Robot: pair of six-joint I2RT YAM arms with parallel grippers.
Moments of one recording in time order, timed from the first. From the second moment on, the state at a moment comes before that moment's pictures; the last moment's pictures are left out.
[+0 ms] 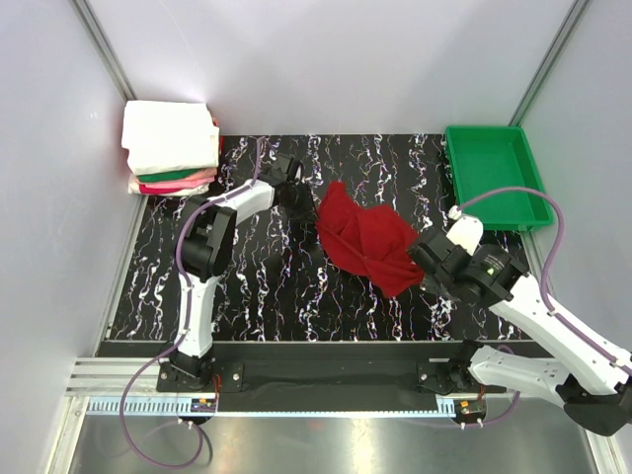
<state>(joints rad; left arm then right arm) -0.41 2.18 1.60 -0.41 0.31 -0.62 0.83 0.97 1.15 -1.34 0.56 1.05</state>
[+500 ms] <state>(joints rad) -0.41 2.02 1.55 -0.49 0.27 -0.61 0.83 0.99 1.23 -1.35 0.59 1.03</state>
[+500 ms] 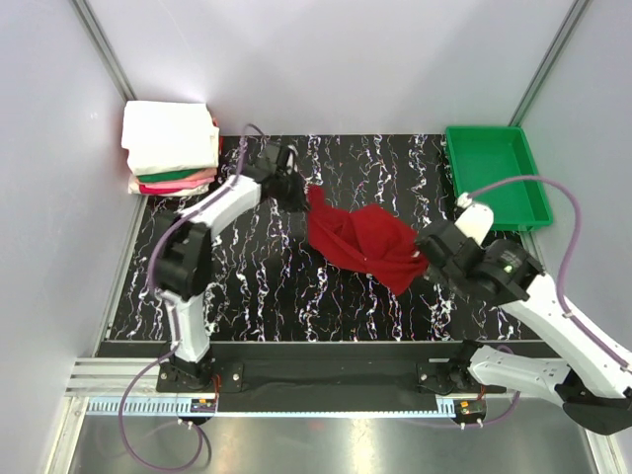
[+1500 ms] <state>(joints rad) -0.41 0.84 2.00 -0.97 0.06 -0.23 0.83 0.82 2.08 -1.13 0.43 0.33</state>
